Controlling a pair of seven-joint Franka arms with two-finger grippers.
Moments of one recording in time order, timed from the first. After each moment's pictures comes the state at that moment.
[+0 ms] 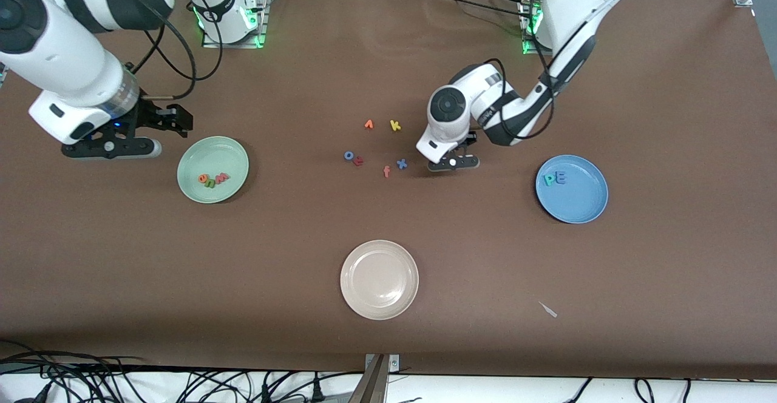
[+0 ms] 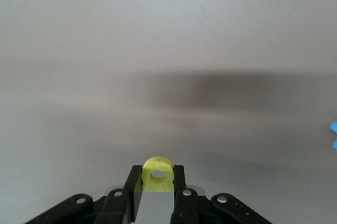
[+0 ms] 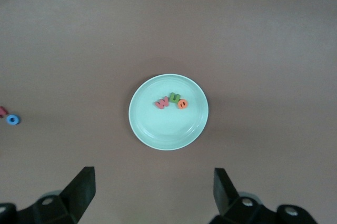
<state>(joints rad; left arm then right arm) -0.09 0.61 -0.59 -1.88 0.35 2.06 -0.90 0.54 0.11 -0.36 -1.61 -0.06 1.61 0.09</state>
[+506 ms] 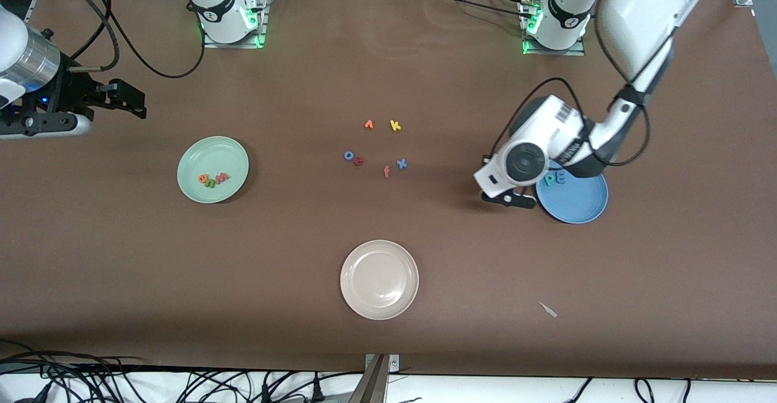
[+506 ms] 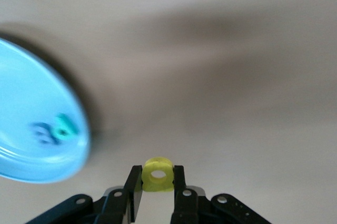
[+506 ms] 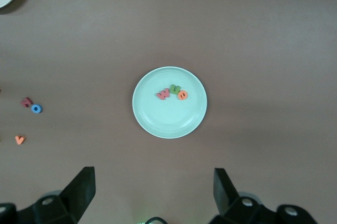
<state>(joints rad) 0.16 0.60 -0.59 -1.76 0.33 1.82 -0.33 0.16 0.04 -0.05 -1.59 -0.01 1.54 0.02</state>
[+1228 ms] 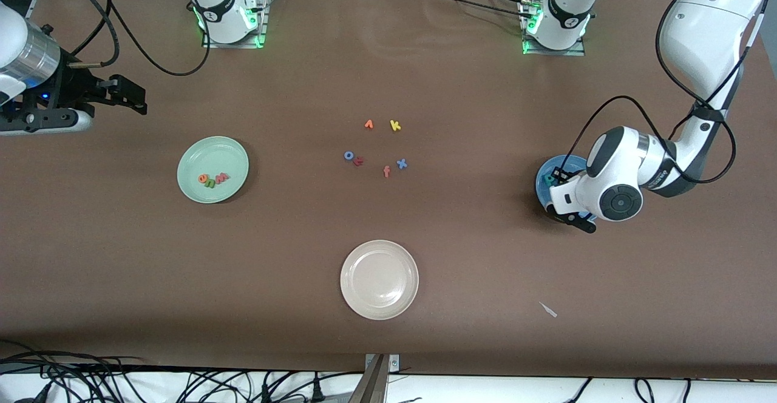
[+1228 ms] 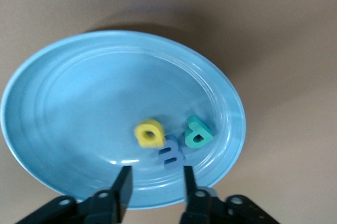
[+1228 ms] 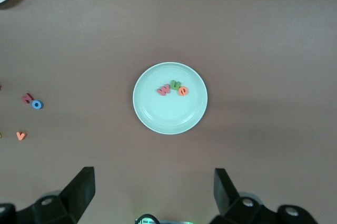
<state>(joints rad) 0.30 0.64 -0.48 -1.75 0.38 1.82 0.11 0.11 0.03 -0.02 -1.59 -0.01 1.52 0.02</state>
